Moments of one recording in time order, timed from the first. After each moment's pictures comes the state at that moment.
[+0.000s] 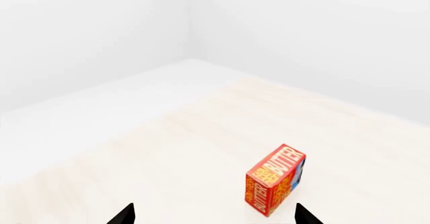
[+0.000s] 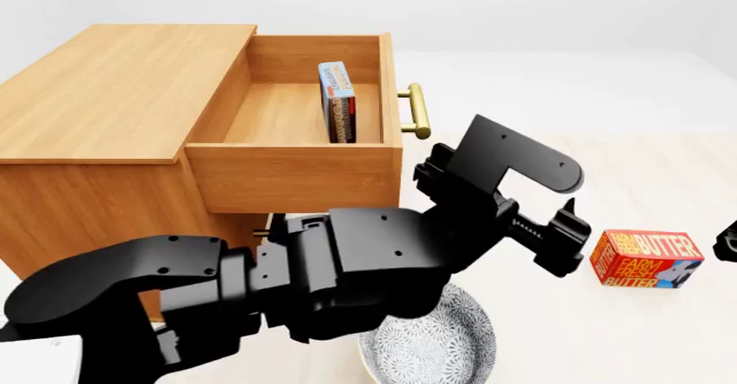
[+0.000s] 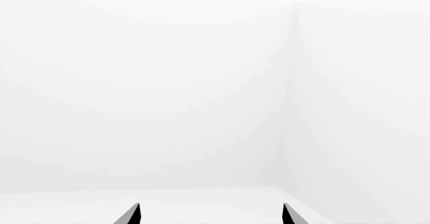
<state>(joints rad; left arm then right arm) -1.38 -0.09 1.53 -0.14 -1.44 -0.12 -0.51 -0.29 0.97 0.59 -0.79 0.93 0.36 0.63</state>
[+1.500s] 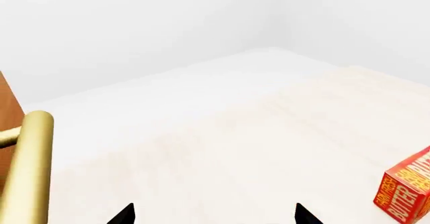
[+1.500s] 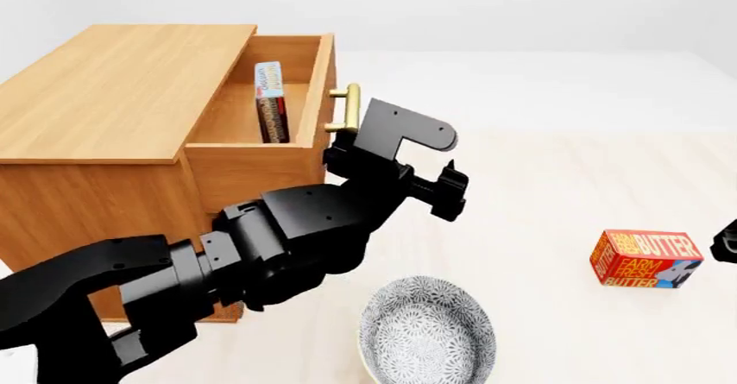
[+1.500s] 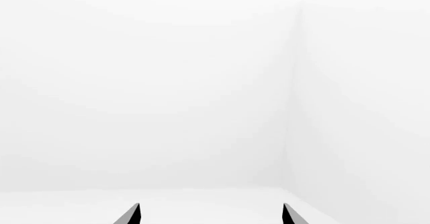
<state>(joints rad) -1.34 -0.22 1.52 -0.34 -1.40 -0.11 -0.49 -0.28 0.96 0.60 -0.79 0.93 0.37 0.60</state>
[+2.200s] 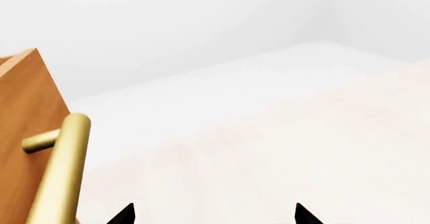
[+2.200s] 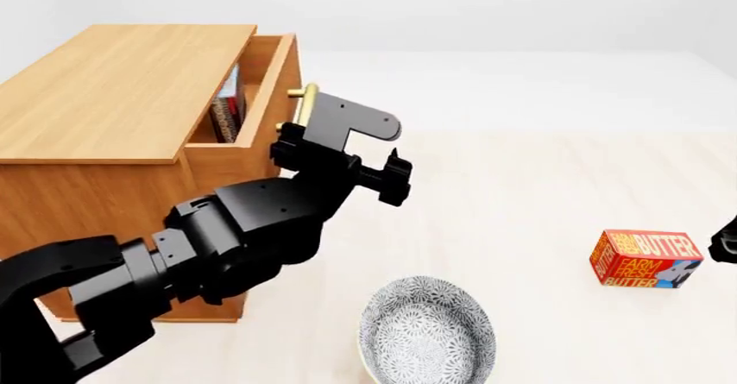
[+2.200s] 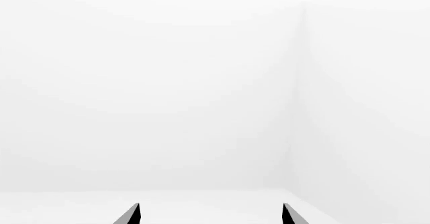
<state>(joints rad) -1.35 -0.34 1.52 -0.34 -1.37 -0.12 -0.54 -0.28 0.95 0.59 -0.79 0.93 0.37 0.58</state>
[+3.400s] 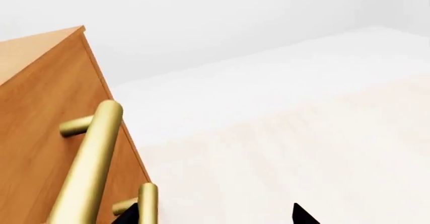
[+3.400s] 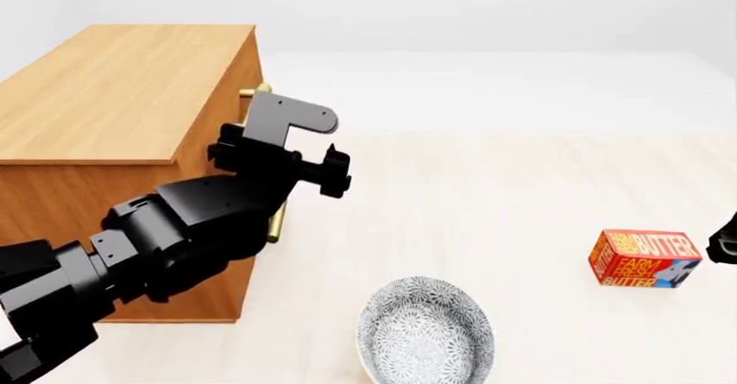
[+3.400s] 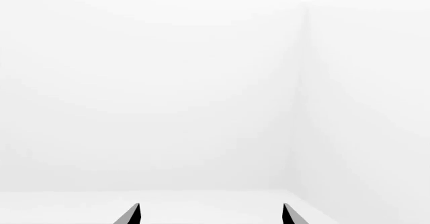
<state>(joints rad) -1.36 -0.48 1.53 -0.32 -1.40 -0.14 -0.58 -0.27 0.94 0.60 -0.79 0.93 0.38 0.57</state>
